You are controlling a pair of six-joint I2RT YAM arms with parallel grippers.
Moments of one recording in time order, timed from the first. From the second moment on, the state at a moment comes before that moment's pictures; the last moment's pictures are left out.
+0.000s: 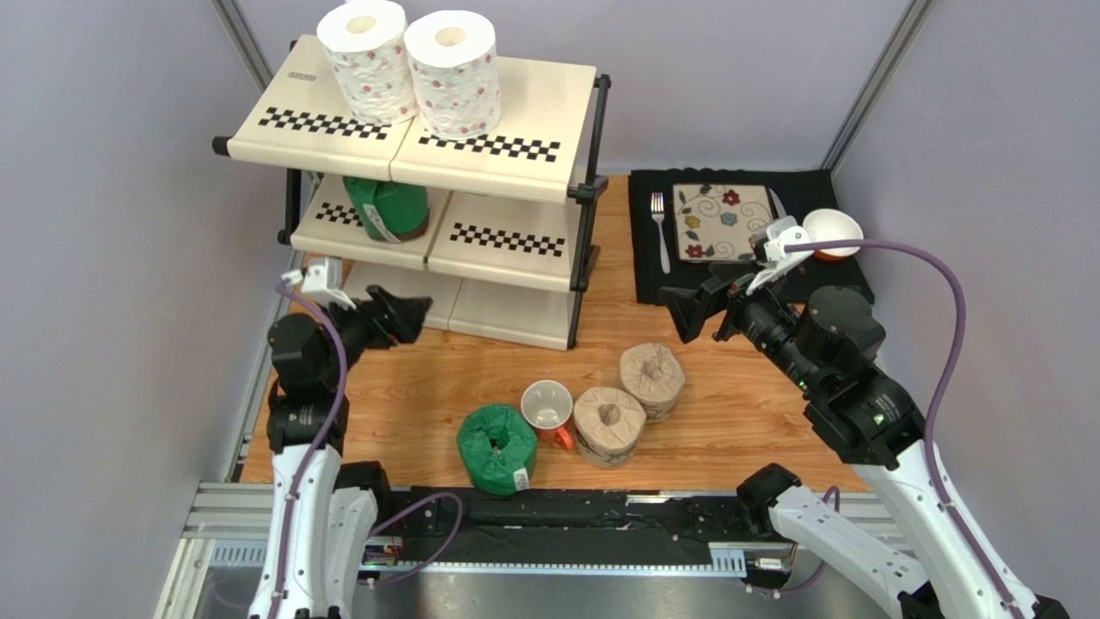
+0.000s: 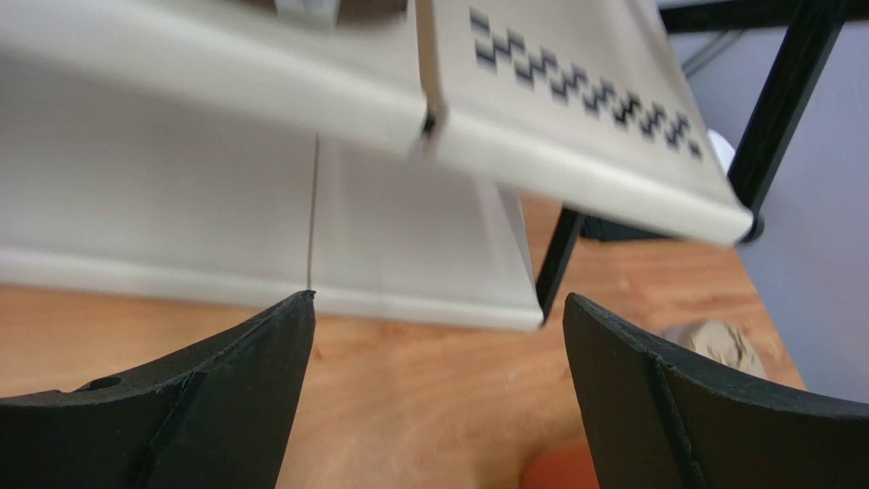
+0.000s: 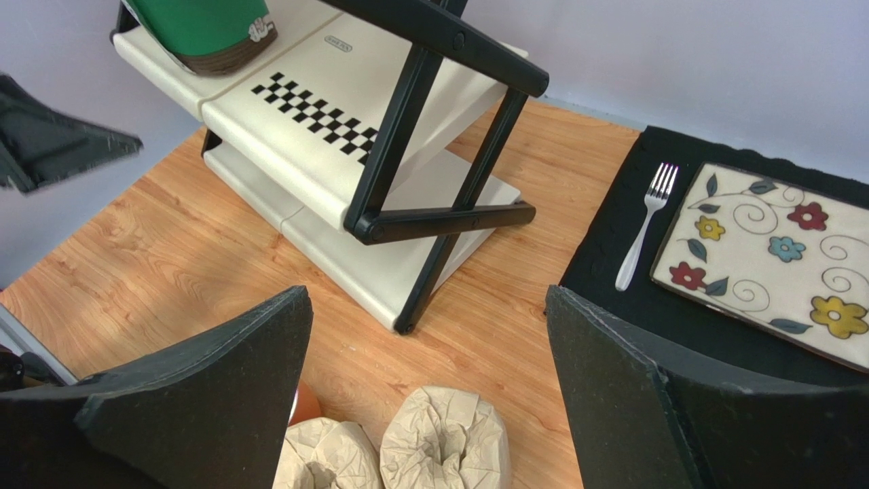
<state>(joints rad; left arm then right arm) 0.14 0.58 0.56 -0.09 0.50 -0.44 0.57 0.69 1.05 -0.44 -0.02 0.12</state>
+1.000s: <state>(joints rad) -0.10 0.20 0.34 -0.58 0.53 -0.49 0.57 0.74 1.01 -0.44 -0.04 0.17</state>
